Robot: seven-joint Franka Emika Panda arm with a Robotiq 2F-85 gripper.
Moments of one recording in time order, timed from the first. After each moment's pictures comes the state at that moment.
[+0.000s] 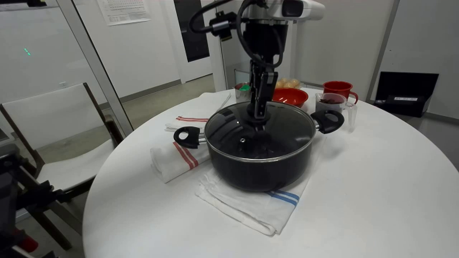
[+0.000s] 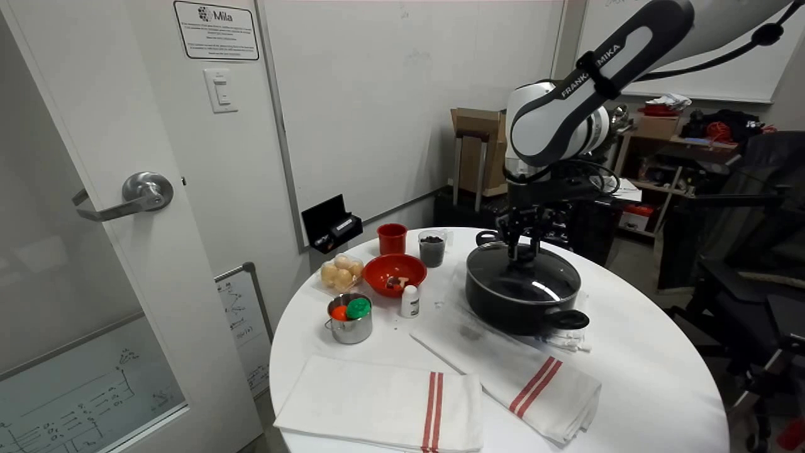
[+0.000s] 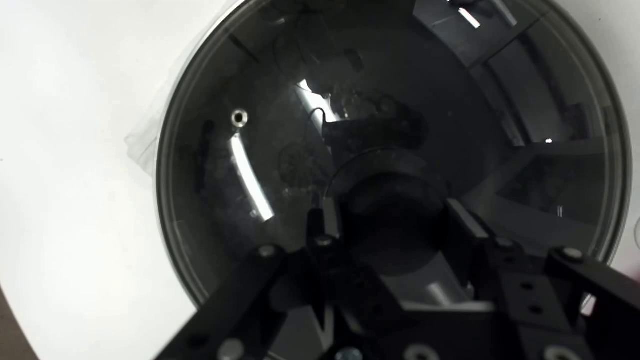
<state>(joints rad) -0.12 0.76 -0.14 -1.69 0.13 2.29 0.36</state>
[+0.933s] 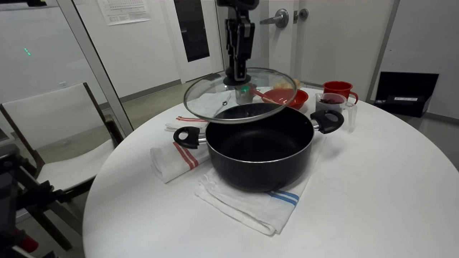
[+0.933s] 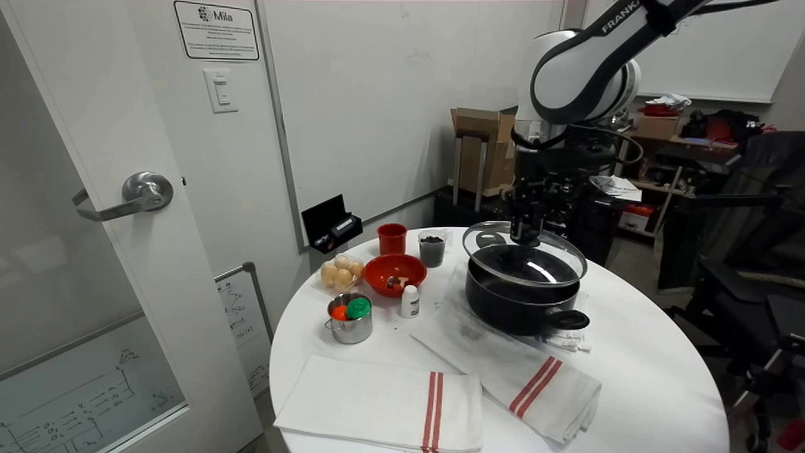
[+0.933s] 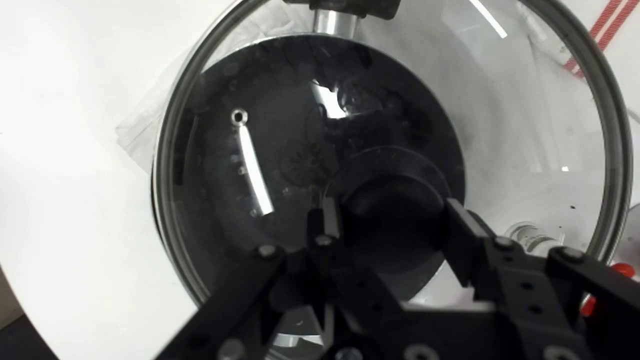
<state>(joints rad) -0.08 0.52 -0.11 -1.87 0.12 2.31 0.29</state>
